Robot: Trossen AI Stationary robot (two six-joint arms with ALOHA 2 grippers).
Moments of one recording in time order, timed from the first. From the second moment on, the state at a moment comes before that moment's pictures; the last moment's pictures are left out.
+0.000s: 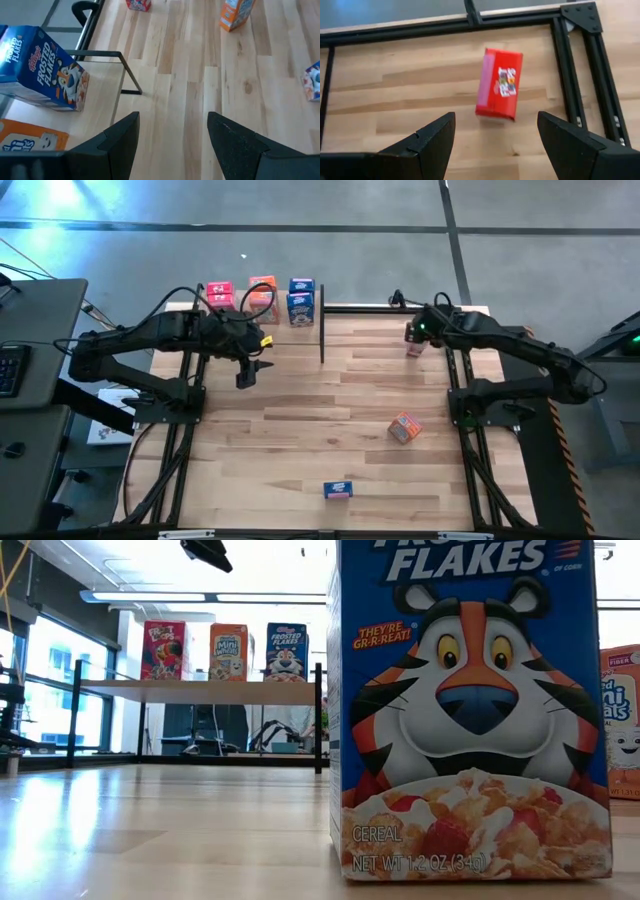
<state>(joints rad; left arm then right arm) 0.12 1.15 1.33 -0.96 -0.11 0.09 -0.52 1.07 0.97 -1.09 0.45 1.05</state>
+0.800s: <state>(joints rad) 0.12 1.16 1.33 -0.92 -0.16 0.05 -0.73 1.30 0.97 -1.03 0.30 0.88</state>
